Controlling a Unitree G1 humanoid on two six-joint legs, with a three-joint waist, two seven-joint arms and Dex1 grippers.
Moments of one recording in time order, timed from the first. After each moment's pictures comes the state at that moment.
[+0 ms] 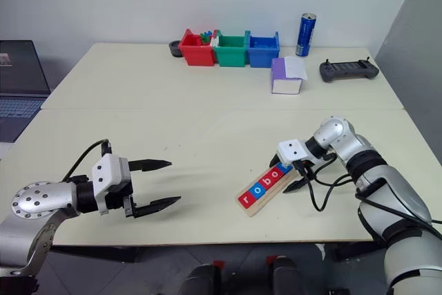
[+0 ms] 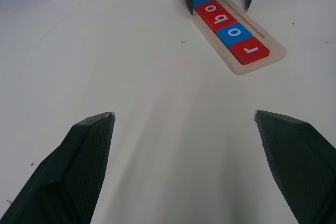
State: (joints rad) left arm 0.02 0.84 0.20 -0.32 -0.40 0.23 -1.10; right arm -1.05 -0.59 0.72 0.96 0.14 -0.47 1.54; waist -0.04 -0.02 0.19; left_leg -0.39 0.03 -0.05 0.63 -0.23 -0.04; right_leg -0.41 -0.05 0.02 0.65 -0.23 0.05
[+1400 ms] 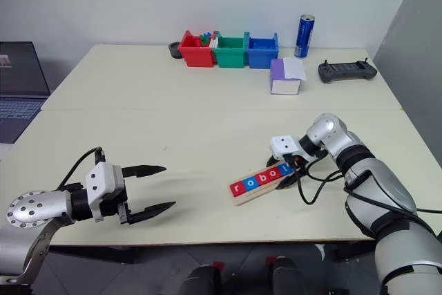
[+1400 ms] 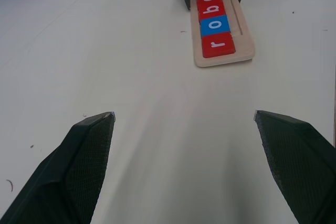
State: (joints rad) left arm 0.07 0.84 0.21 -0.27 -0.40 0.14 -1.10; right arm -1.11 -0.51 0.72 1.09 0.17 -0.31 1.55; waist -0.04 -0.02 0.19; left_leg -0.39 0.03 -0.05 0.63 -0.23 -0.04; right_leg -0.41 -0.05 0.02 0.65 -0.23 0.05
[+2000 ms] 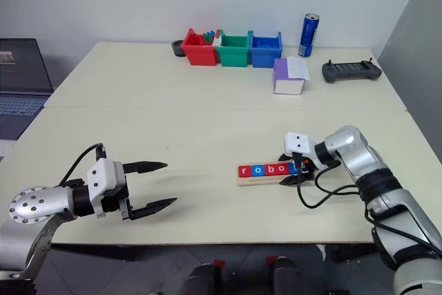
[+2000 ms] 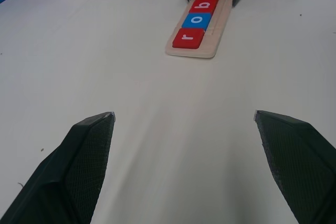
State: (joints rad) left arm 0.03 0.84 0.20 -0.26 -0.40 0.14 -1.10; right arm -0.76 -0.67 0.42 0.43 0.05 0.17 1.32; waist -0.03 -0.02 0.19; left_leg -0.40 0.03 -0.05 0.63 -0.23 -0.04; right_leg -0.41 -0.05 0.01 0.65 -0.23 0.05
